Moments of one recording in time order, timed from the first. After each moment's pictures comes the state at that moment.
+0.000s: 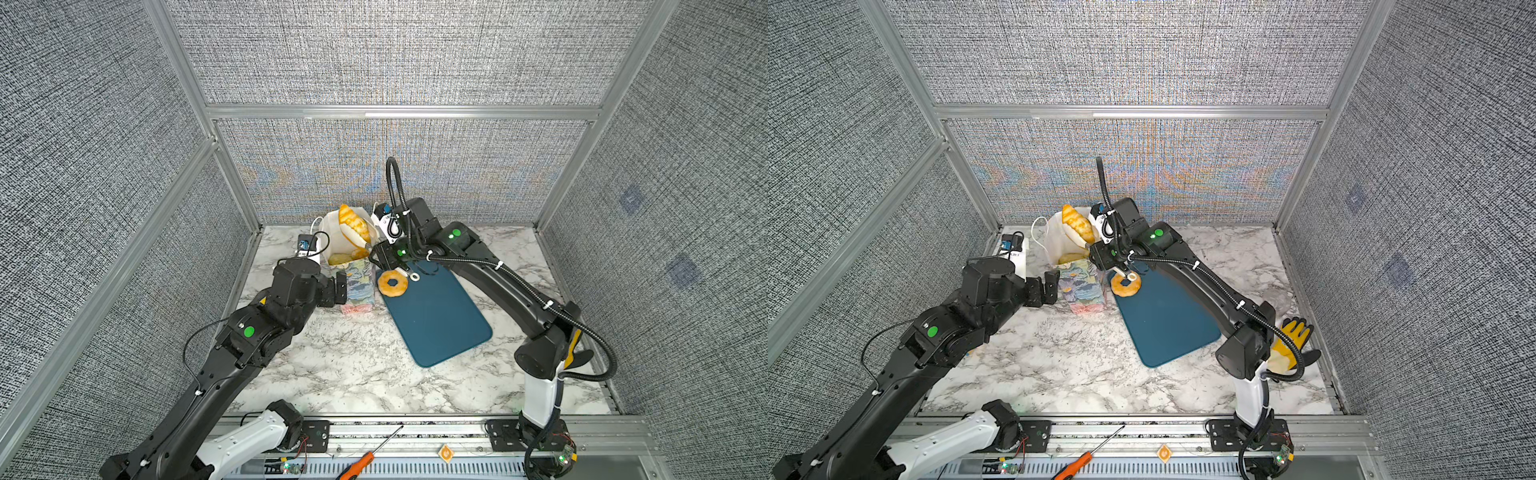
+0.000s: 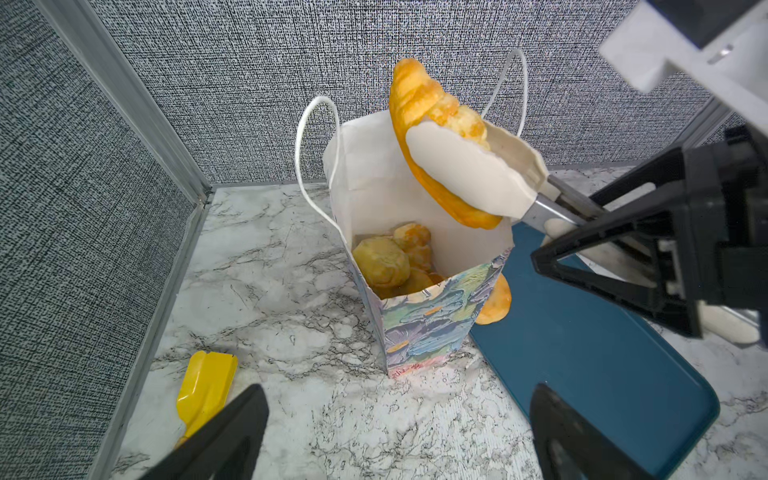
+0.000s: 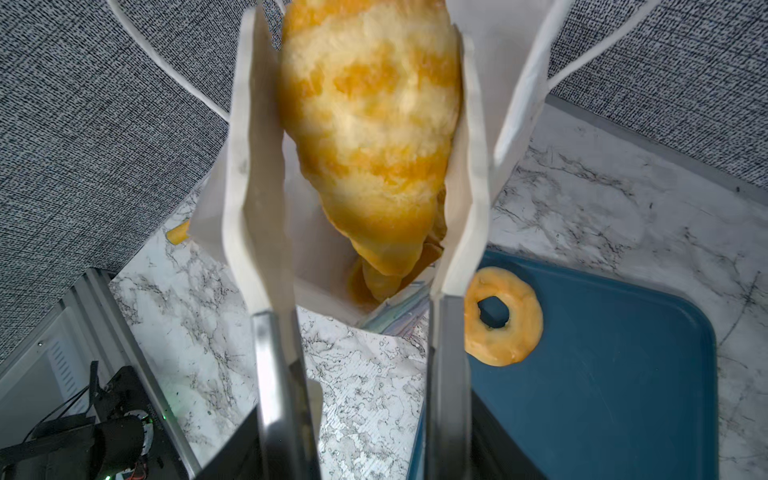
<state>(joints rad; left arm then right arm) -0.65 0.96 1.26 -0.83 -0.39 -0.29 0.78 1.95 2.14 -0.92 -0.10 0.17</state>
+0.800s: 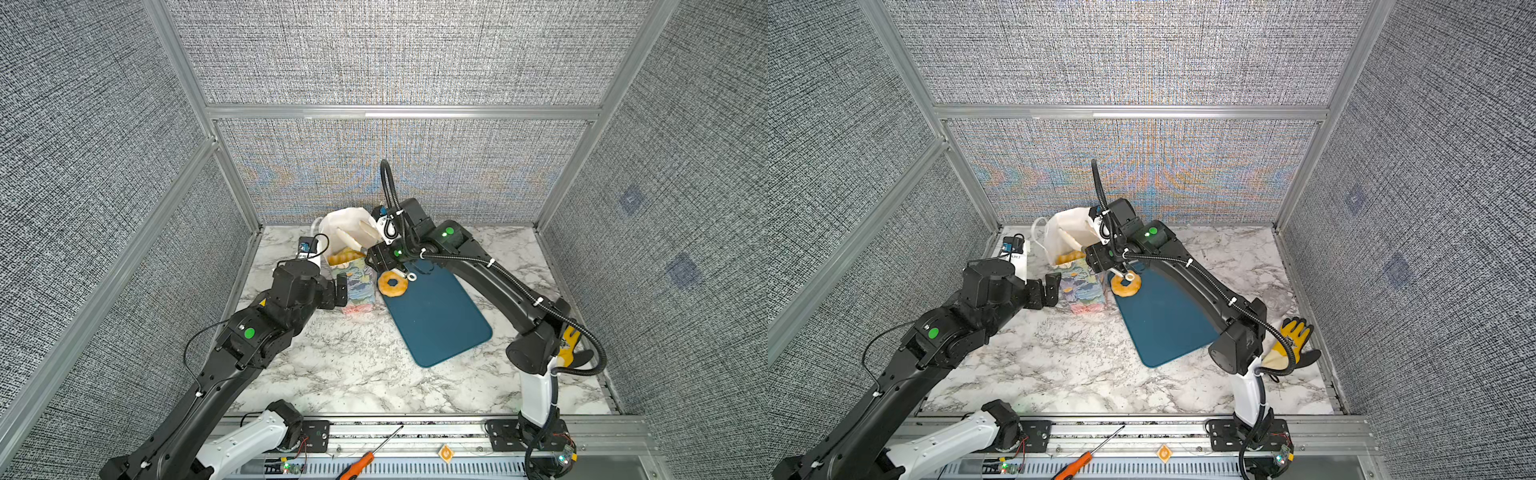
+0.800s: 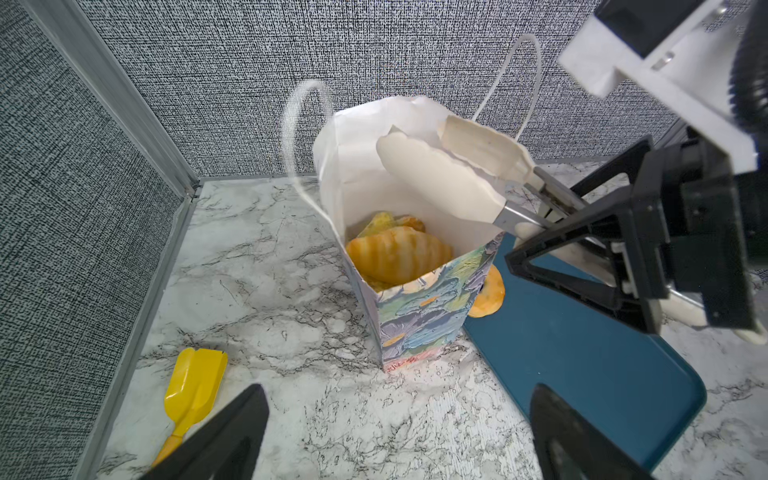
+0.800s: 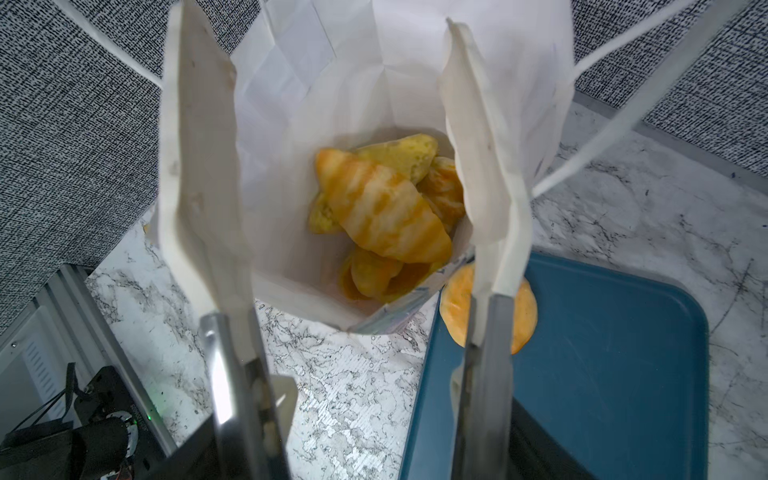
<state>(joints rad) -0.64 0.95 1.24 -0.83 -0.36 -0.29 0.78 1.99 2.19 -0.98 -0.07 0.17</state>
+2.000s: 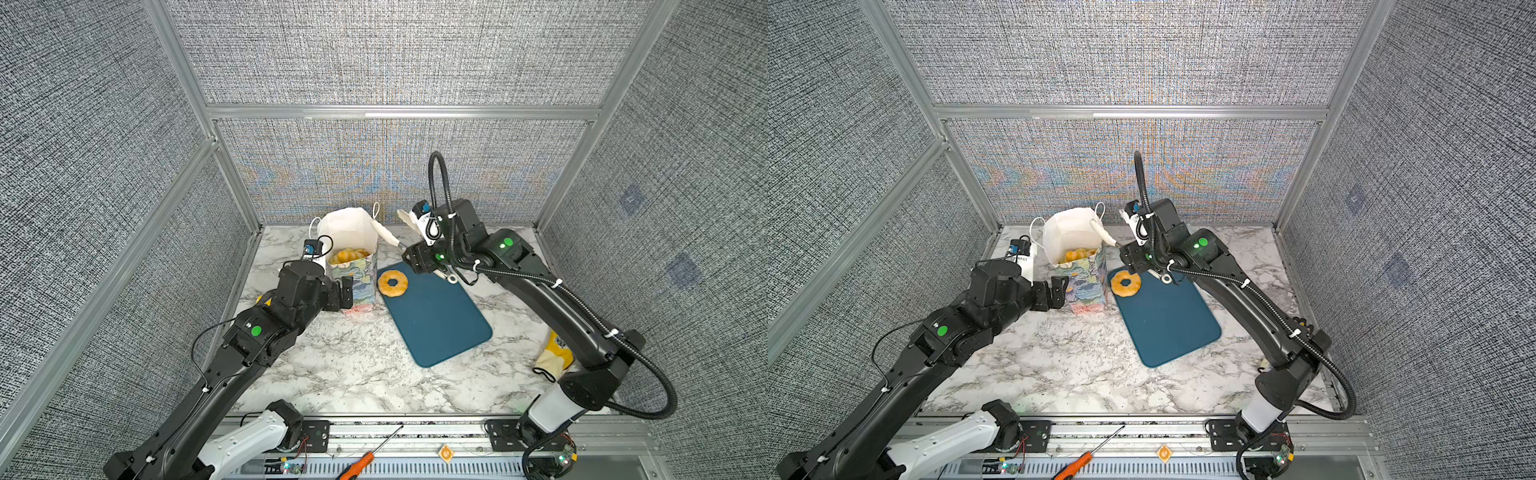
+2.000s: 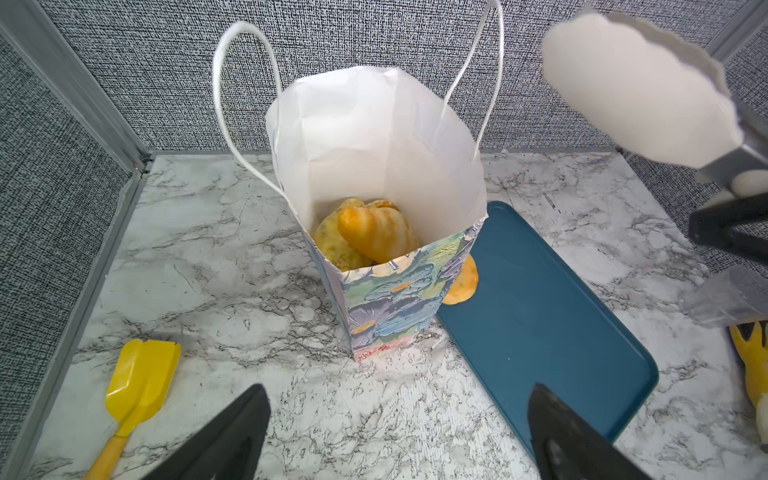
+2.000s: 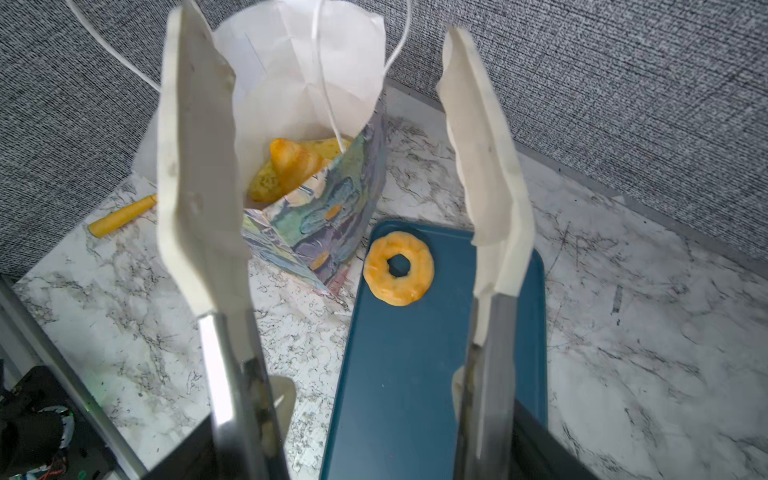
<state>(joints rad) -0.64 0.96 1.19 -0.80 -0.28 -0.35 0.70 1.61 1.84 -0.94 0.07 0.10</state>
